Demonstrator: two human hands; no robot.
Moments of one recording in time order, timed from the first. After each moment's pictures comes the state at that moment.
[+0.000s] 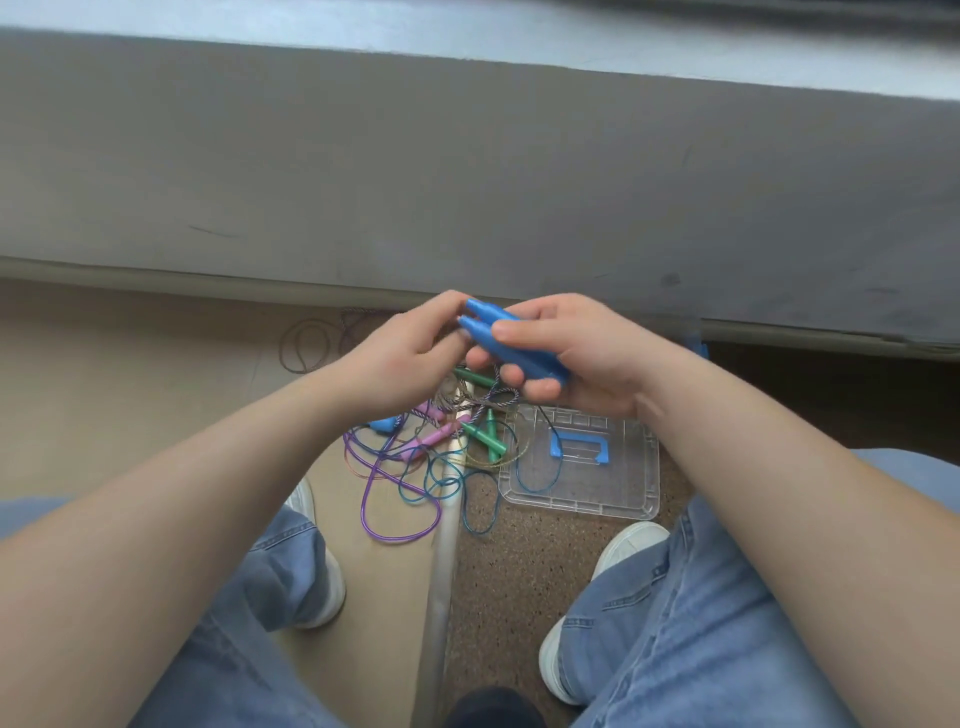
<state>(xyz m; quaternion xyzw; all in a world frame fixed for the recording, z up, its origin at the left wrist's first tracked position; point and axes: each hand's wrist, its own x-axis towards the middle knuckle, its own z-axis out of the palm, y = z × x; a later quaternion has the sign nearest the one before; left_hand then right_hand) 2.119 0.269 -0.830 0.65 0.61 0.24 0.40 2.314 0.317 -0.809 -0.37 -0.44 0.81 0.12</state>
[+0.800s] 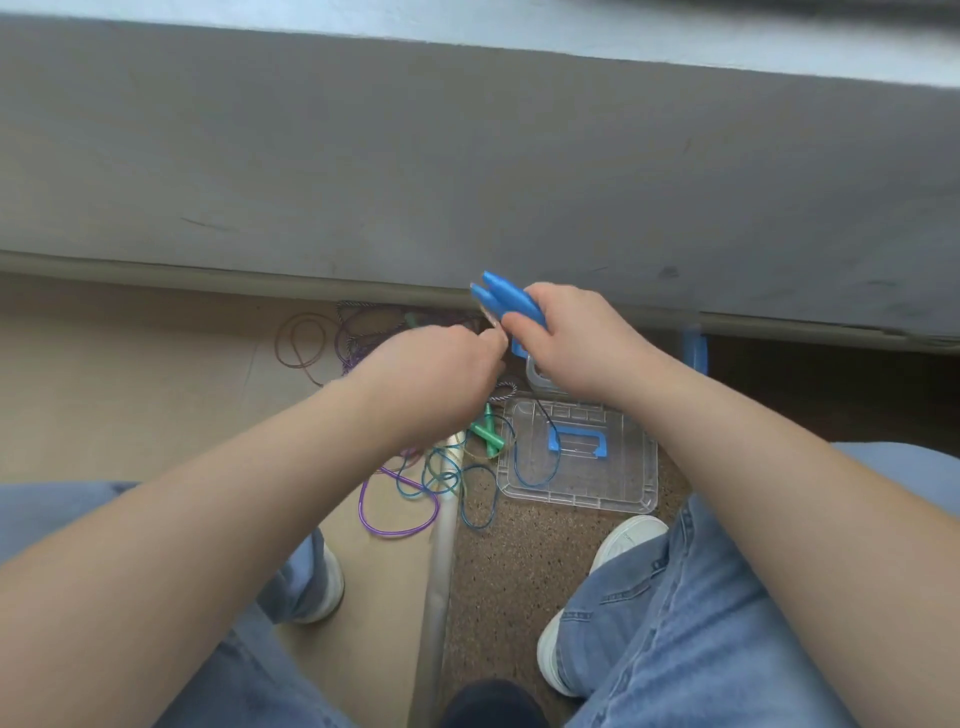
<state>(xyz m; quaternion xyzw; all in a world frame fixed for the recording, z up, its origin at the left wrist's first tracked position) 2.153 0.264 -0.826 0.81 0.57 -0.07 0.07 2.315 0.325 -0.823 -0.51 -0.81 0.29 0.04</state>
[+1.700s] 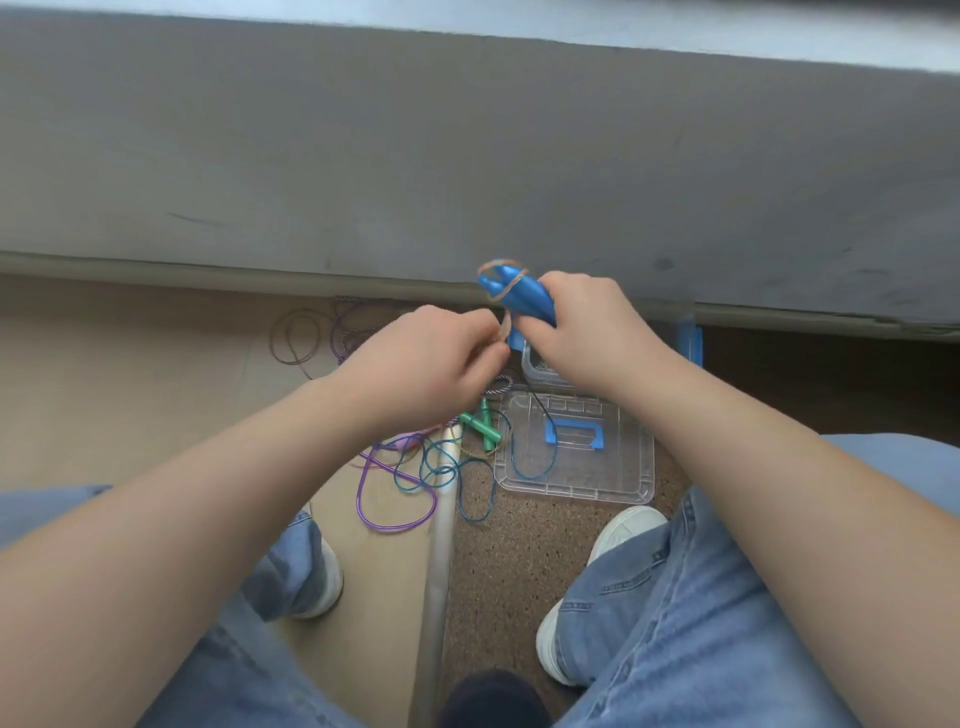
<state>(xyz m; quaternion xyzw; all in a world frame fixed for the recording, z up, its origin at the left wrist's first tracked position) 2.143 0.262 -0.828 0.79 0.57 0.11 0.18 2.323 0.323 -0.823 -0.53 -0.82 0.22 0.08</state>
